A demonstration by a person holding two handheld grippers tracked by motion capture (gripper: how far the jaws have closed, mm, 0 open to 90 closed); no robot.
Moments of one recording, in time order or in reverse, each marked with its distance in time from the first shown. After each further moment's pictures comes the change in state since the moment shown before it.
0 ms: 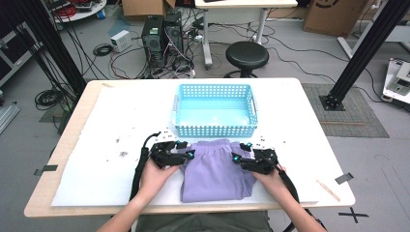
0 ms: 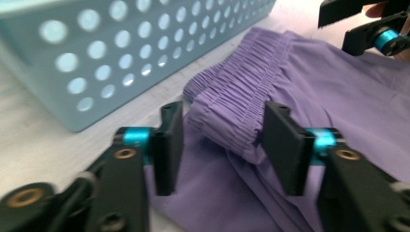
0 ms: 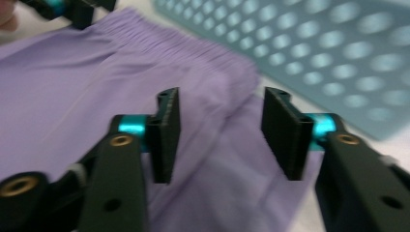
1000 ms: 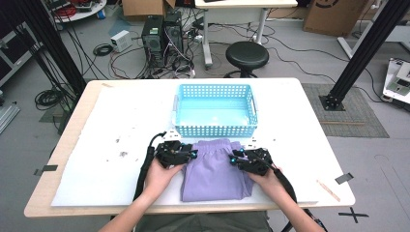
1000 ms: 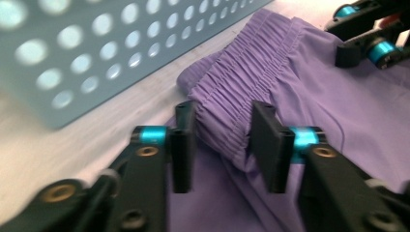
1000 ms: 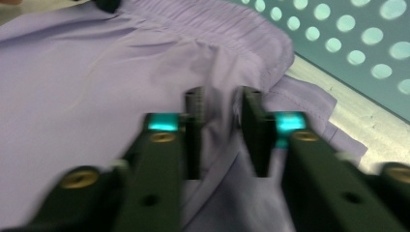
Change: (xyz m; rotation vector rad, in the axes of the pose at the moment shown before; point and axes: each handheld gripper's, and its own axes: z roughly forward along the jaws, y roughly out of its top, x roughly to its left) left arm -0.004 0.007 0.014 0.054 0.024 -0.018; right arm 0.004 0.004 0.009 0.101 0.026 -0.008
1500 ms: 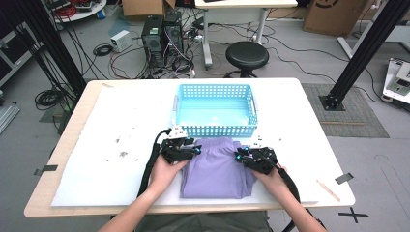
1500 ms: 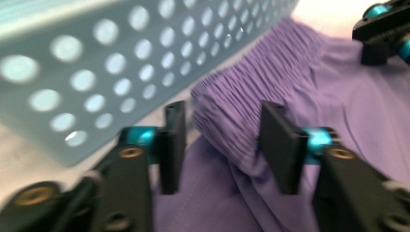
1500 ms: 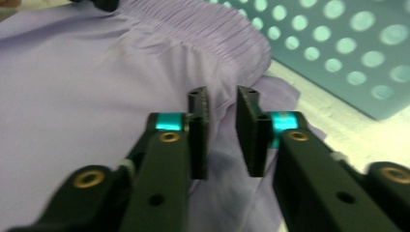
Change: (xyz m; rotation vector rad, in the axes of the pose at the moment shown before) left arm 0.004 0.006 0.006 -0.061 0.073 0.020; right arm -0.011 -0.004 -0.010 -0.031 -0.058 0.033
